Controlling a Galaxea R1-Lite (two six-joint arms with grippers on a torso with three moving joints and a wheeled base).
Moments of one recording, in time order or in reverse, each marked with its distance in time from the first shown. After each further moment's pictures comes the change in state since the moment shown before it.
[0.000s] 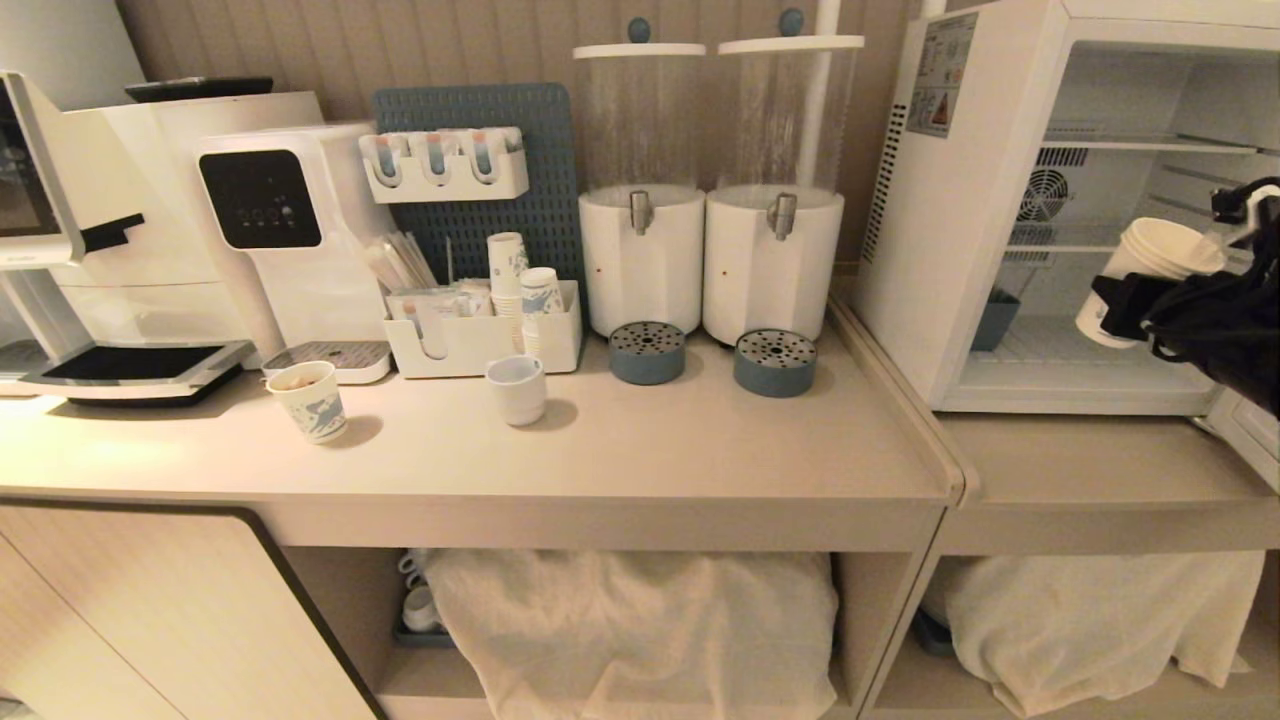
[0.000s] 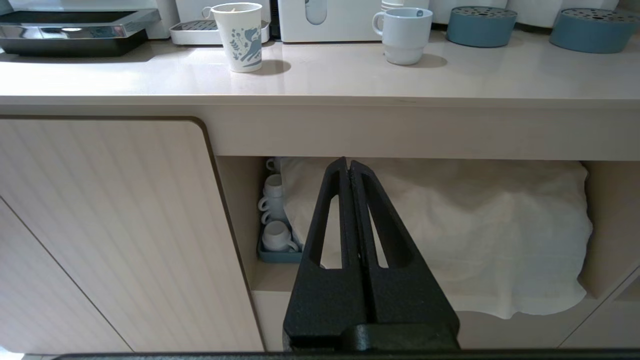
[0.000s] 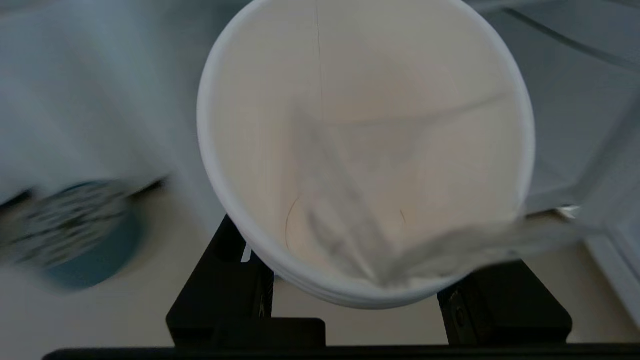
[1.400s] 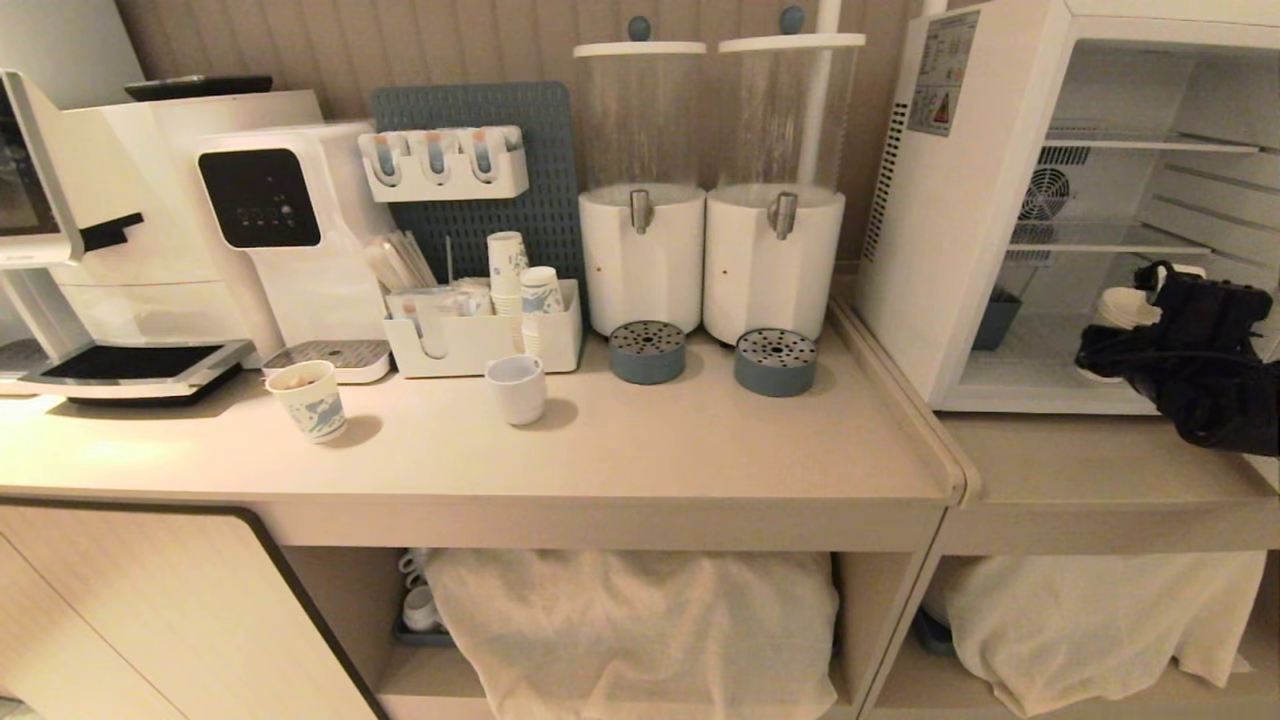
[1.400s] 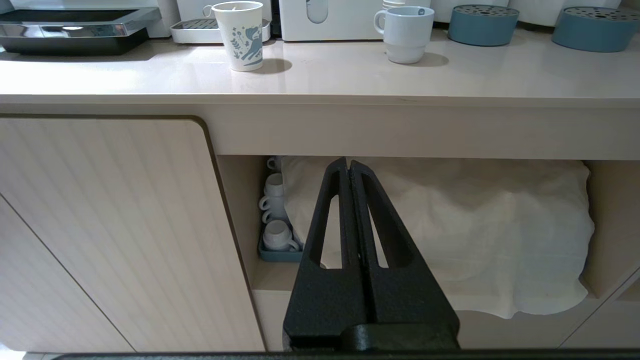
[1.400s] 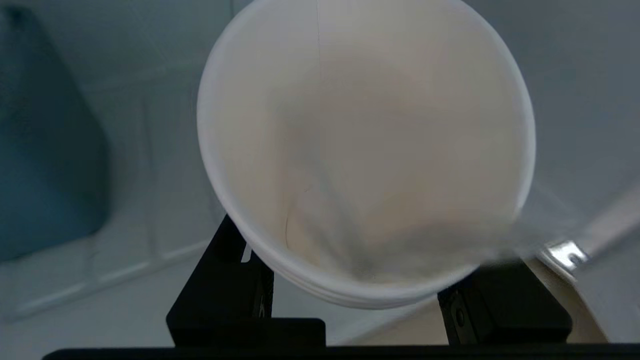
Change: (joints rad) left arm 0.000 0.000 0.000 0.001 0.001 0.000; right arm -0.179 0.570 -0.525 0.058 -0.013 -0.086
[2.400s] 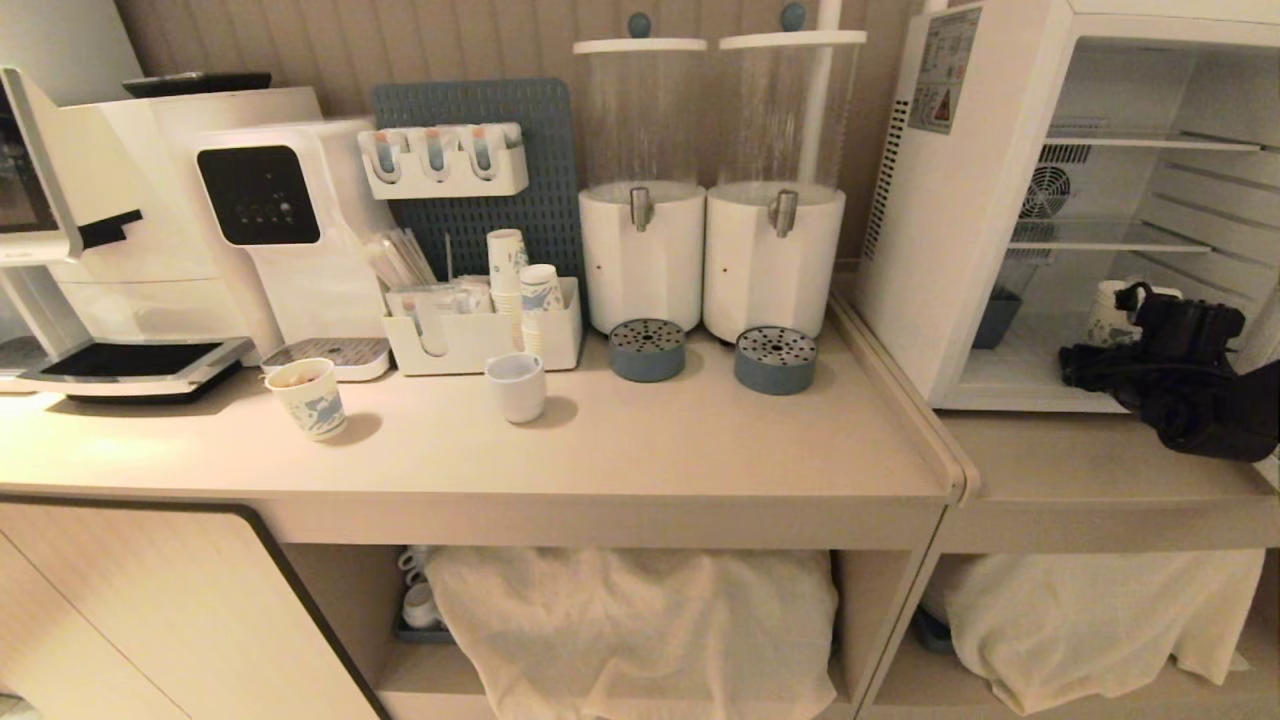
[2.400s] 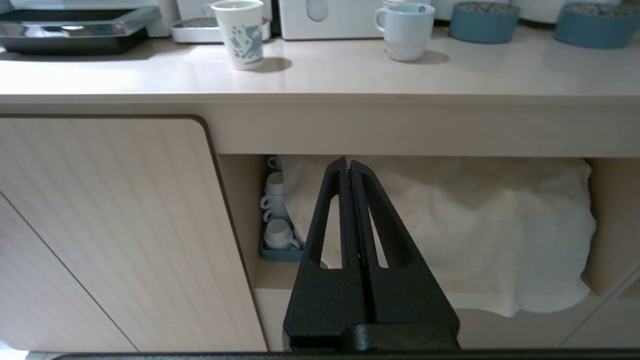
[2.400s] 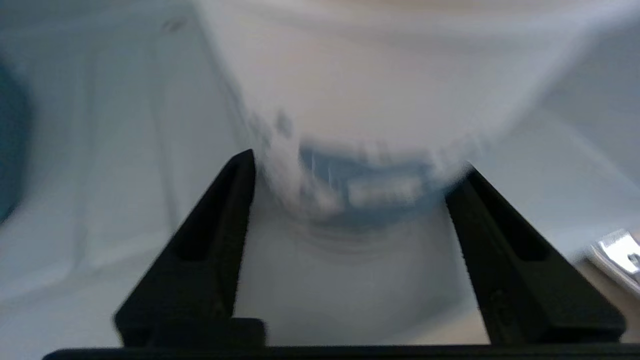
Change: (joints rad) left arm 0.000 0.000 0.000 0.004 0.001 0.007; right arm -0.009 0.089 -0.070 0.069 0.027 -0.004
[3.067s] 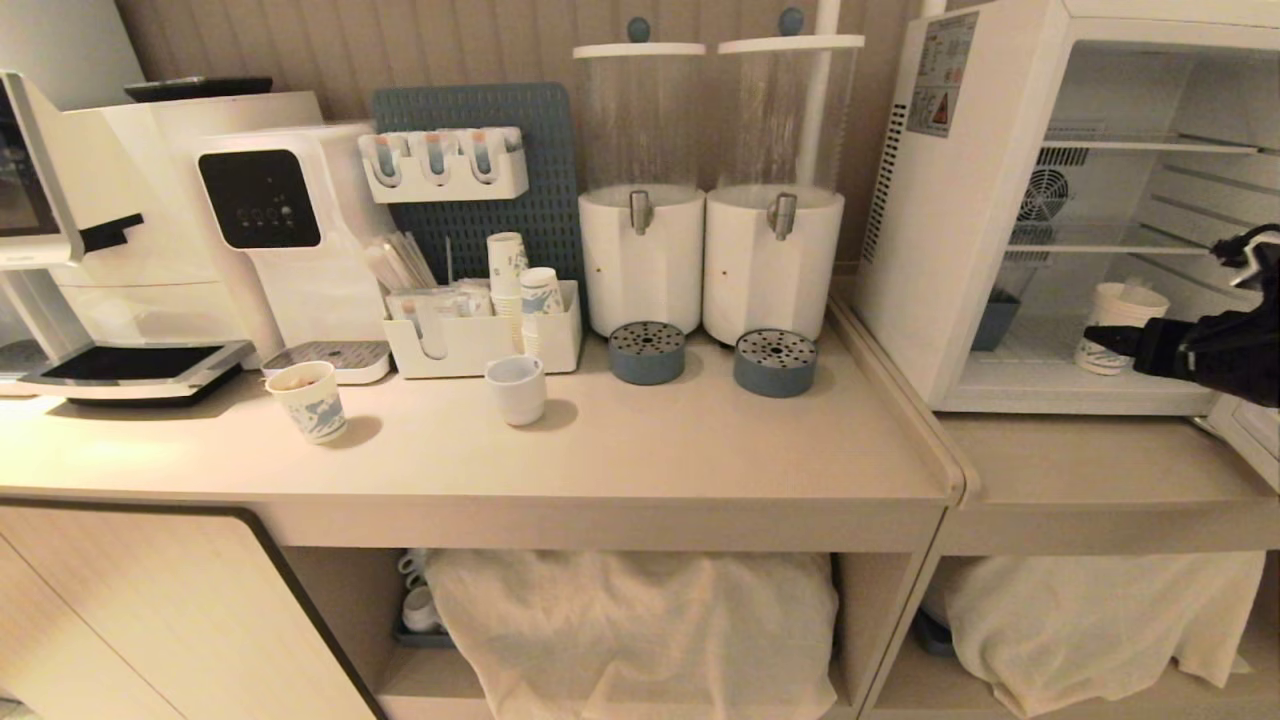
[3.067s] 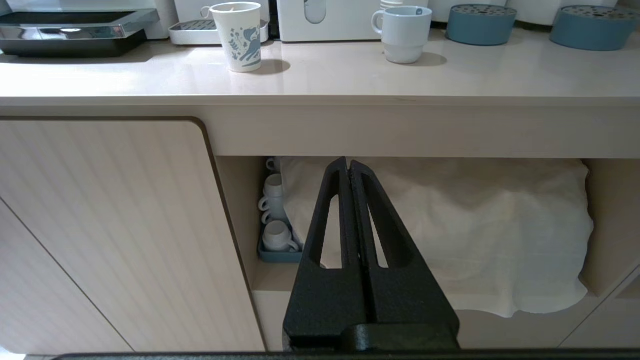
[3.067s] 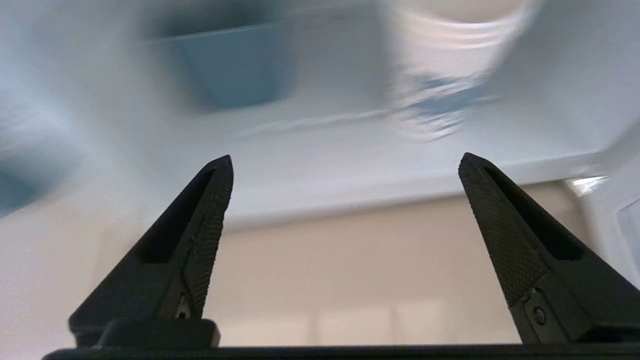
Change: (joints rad) left arm 0.000 0.000 0.000 -0.006 -0.001 -0.003; right arm -0.025 -0.567 0.459 0.146 0.375 0.006
